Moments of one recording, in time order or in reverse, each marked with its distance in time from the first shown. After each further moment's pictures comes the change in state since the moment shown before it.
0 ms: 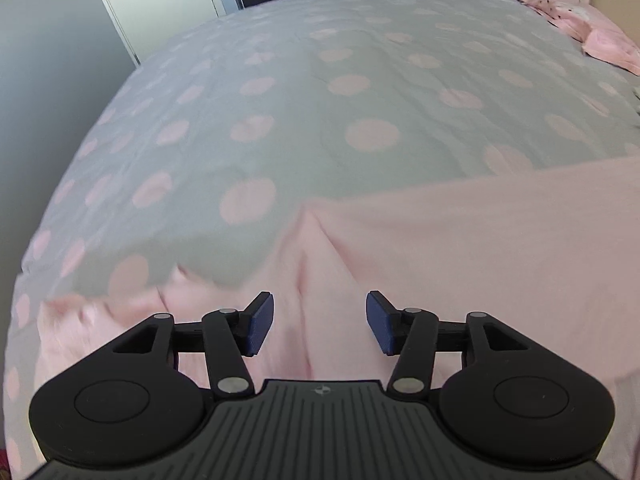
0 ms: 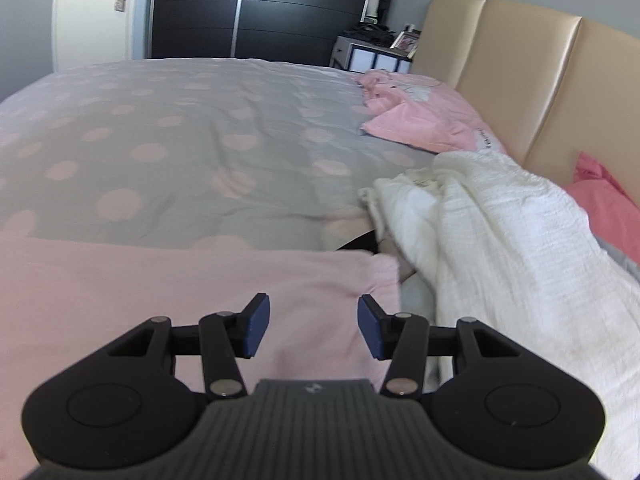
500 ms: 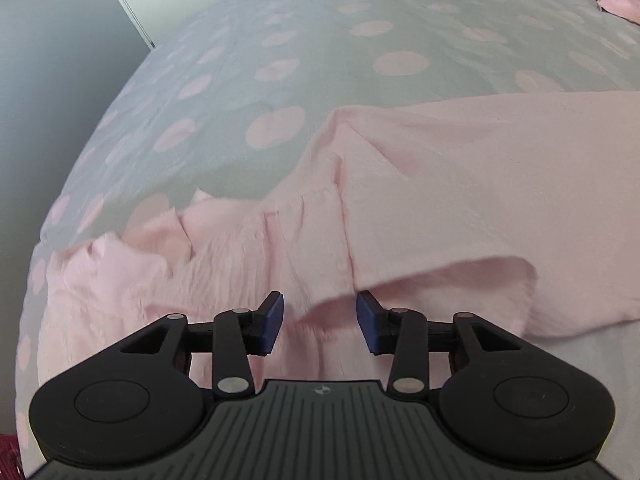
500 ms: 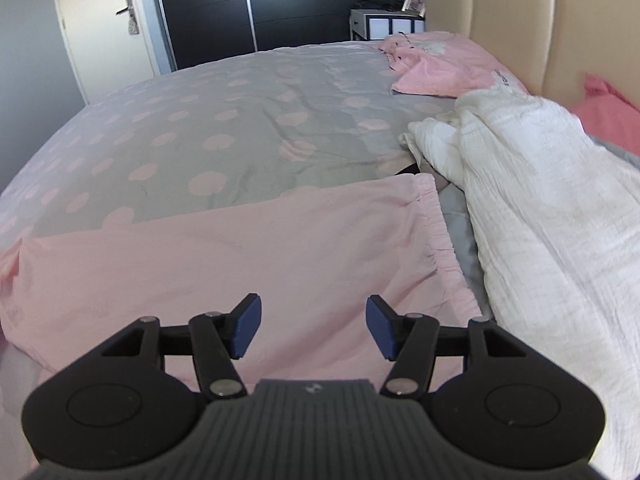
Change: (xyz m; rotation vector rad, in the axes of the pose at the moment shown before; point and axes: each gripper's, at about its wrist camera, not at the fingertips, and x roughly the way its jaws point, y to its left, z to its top) left arm 0.039 0.014 -0.044 0.057 0.004 0.109; right arm -0.080 0.007 -0.039 0.190 0.067 0.147
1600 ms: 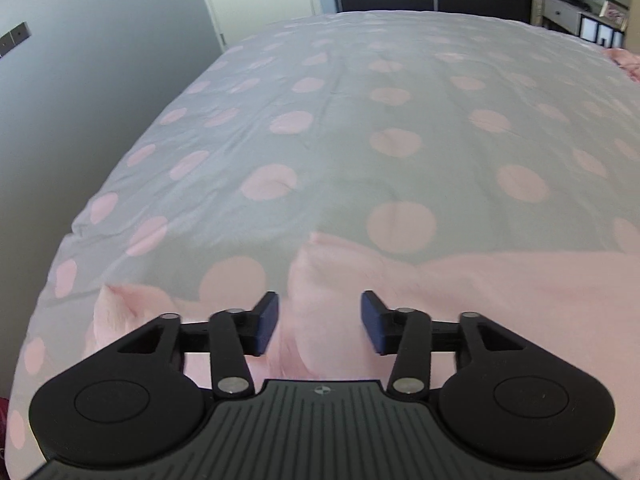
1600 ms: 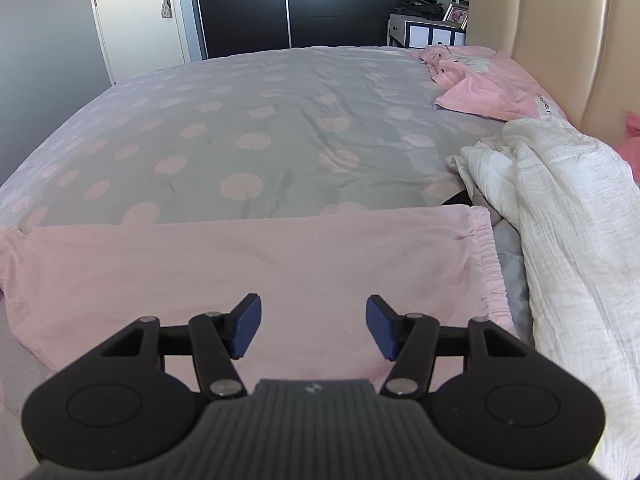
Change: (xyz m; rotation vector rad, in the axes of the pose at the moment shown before) left arm -0.008 0.114 0.042 -0.265 -0.073 -0.007; right arm 0.023 0.040 0.021 -0.110 -0.005 0.053
